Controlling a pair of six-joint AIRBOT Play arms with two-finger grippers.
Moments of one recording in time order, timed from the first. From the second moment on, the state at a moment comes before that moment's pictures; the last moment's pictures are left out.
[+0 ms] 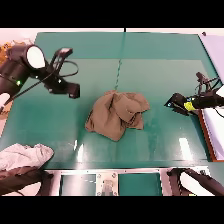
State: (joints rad) left arm -0.27 -1.32 1.35 1.37 -1.38 -1.54; right arm -0.20 -1.08 0.90 -1.18 1.18 1.69
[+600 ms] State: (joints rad) left arm -0.21 -1.33 0.78 0.86 -0.89 -1.33; right arm -0.09 -1.52 0.91 -0.74 0.93 1.44
